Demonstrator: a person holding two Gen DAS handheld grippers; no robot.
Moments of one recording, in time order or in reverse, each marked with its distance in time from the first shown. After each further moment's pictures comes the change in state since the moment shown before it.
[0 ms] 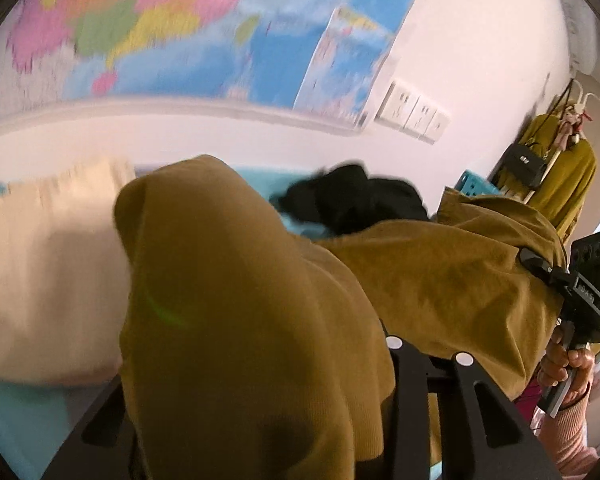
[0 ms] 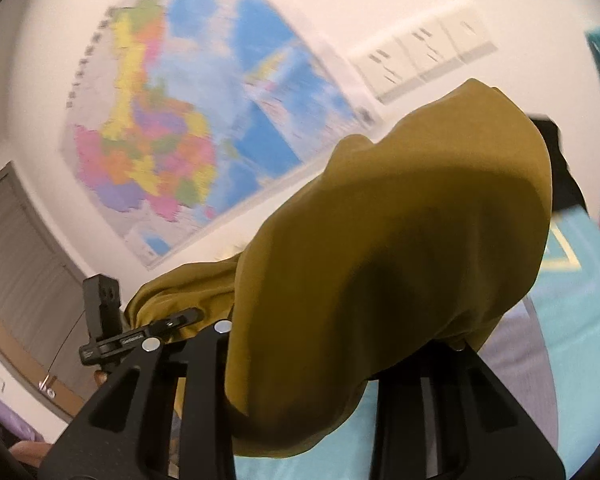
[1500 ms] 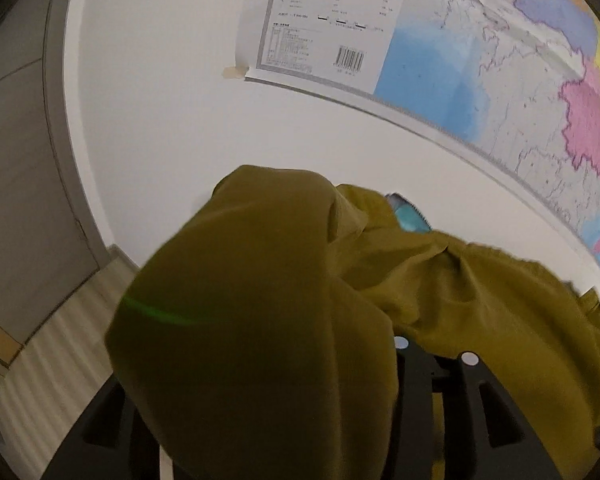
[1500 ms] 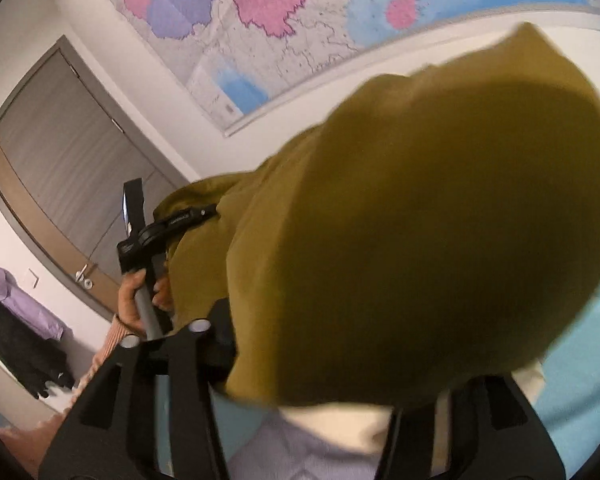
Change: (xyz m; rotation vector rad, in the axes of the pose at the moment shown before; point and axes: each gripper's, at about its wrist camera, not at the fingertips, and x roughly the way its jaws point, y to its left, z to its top) left arm -0.138 0.401 -0.023 -0.515 -0.209 0.772; right arm 0.355 0.181 -0.084 -0.183 0.515 0.360
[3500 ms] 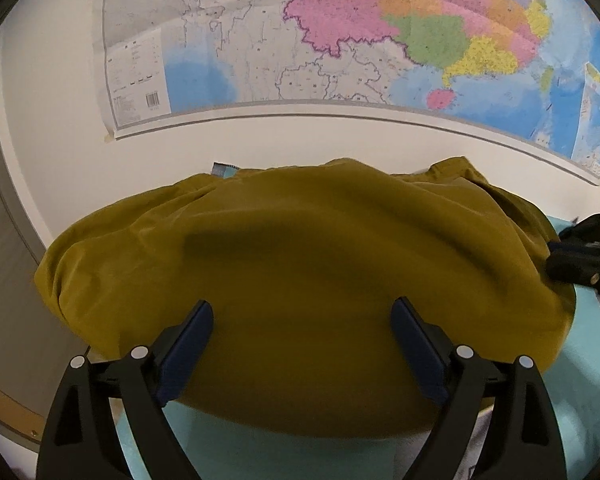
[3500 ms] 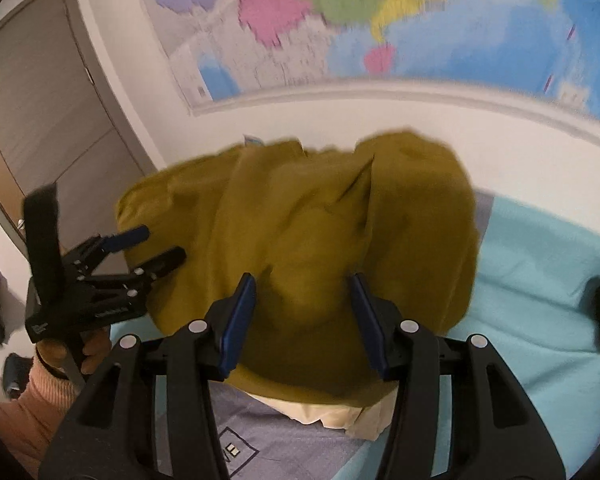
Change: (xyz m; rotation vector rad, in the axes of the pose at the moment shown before) left arm -0.105 -0.162 -0.107 0.375 -0.045 -0.083; right arm -0.017 0.028 0.029 -0.239 -0.028 -0.266
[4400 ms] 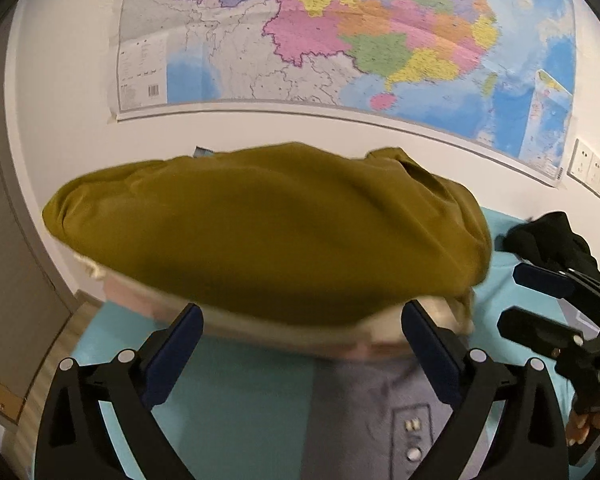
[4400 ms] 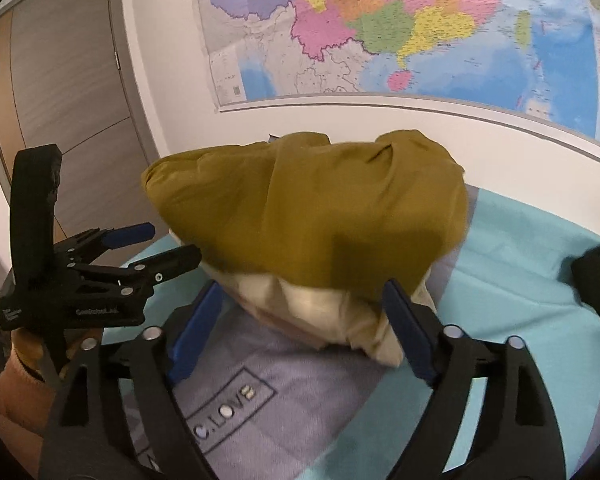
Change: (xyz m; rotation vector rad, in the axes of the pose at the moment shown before) left arm -0.066 -0.044 -0.058 -0.083 -0.039 -0.071; right arm -0.041 0.041 -0.083 -0.095 -0.068 -0.052
